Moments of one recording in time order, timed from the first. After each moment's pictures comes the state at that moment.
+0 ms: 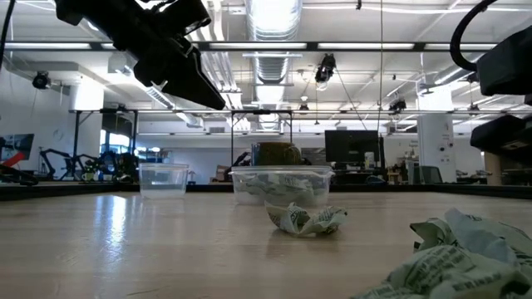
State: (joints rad) left arm -0.21 1.34 0.78 -0.09 -0.52 0.06; right arm 0.69 1.52 0.65 -0.28 0.13 0.71
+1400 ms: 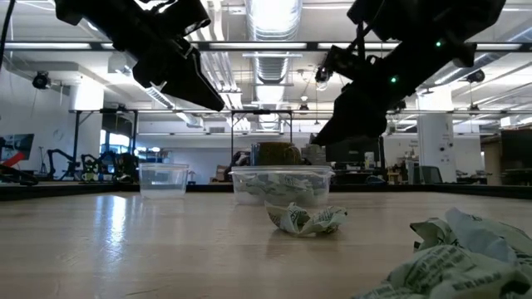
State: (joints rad) left arm -0.21 1.34 0.78 -0.10 -0.52 0.06; right arm 0.16 1.59 0.72 0.14 0.56 0.07
